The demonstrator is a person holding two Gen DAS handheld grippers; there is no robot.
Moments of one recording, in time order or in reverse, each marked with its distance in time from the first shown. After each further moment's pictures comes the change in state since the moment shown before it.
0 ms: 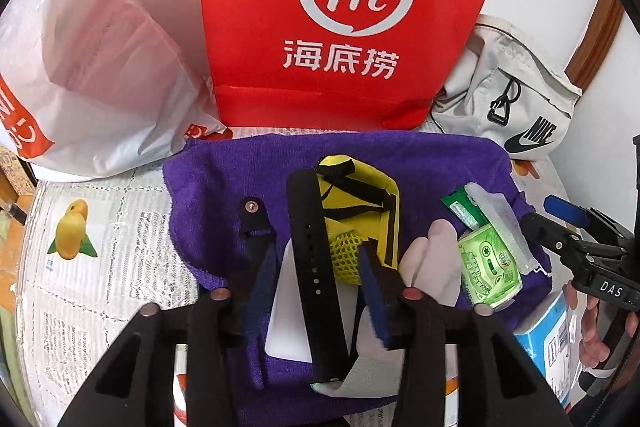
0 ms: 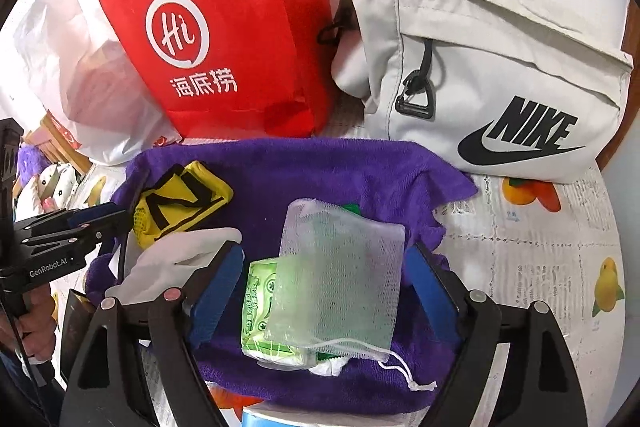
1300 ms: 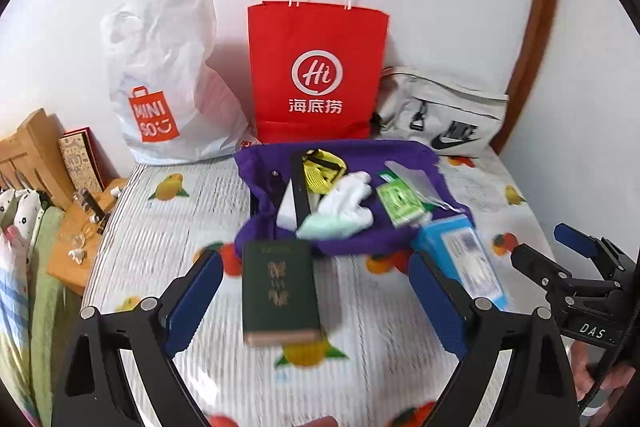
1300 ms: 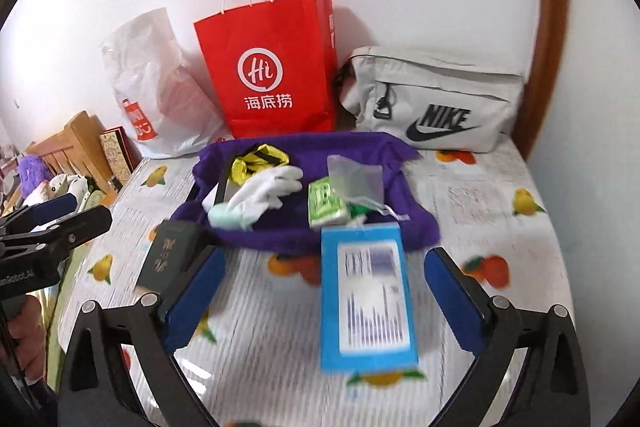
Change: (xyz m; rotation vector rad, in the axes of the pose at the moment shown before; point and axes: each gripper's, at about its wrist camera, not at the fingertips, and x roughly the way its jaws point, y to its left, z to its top) left arm -0.221 -0.045 -0.127 0.022 -0.186 0.063; right arm -0.202 0.069 -0.122 0.031 -0.146 -0.097
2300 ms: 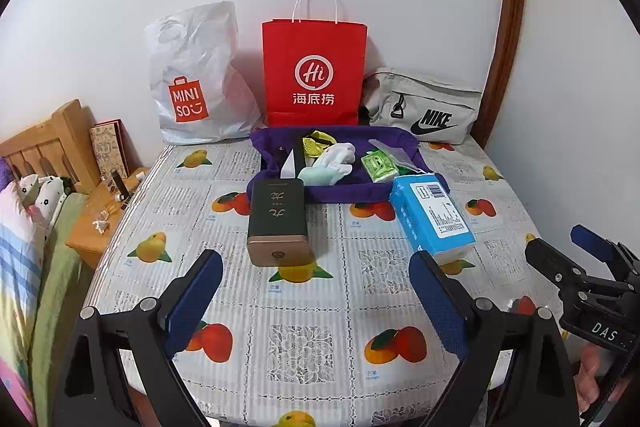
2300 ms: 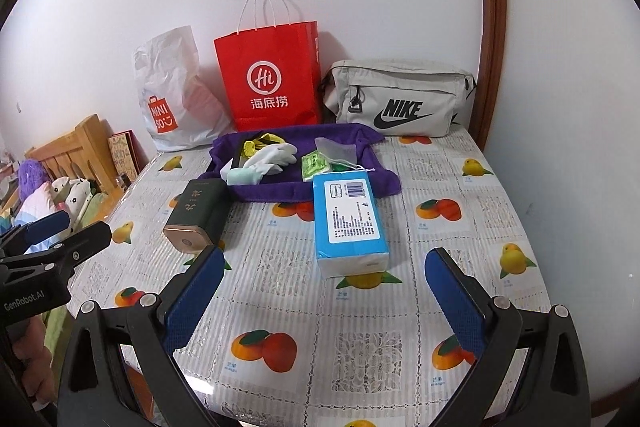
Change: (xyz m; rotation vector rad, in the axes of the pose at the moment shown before) left arm -0.093 -0.024 -0.096 -0.007 -0.084 0.050; right arm -0.116 0.001 -0.098 0.025 -0.098 -0.053
